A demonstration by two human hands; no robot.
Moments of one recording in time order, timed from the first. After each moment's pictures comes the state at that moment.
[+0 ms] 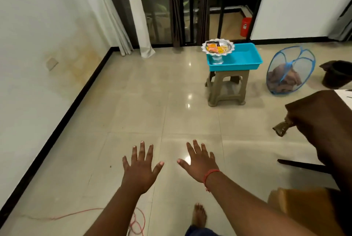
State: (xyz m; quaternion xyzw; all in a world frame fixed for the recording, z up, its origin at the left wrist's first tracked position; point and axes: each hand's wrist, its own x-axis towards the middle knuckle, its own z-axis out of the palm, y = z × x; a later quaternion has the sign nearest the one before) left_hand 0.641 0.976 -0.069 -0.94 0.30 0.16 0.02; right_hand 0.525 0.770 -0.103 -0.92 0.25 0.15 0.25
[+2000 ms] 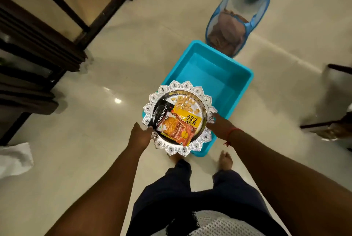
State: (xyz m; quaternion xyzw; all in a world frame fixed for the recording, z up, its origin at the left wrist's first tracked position) left_hand 1.412 -0.053 -0.203 -0.81 0.34 0.47 -0.02; right_hand 1.115 -0.054 -0.206 -0.46 0.71 0.02 0.52
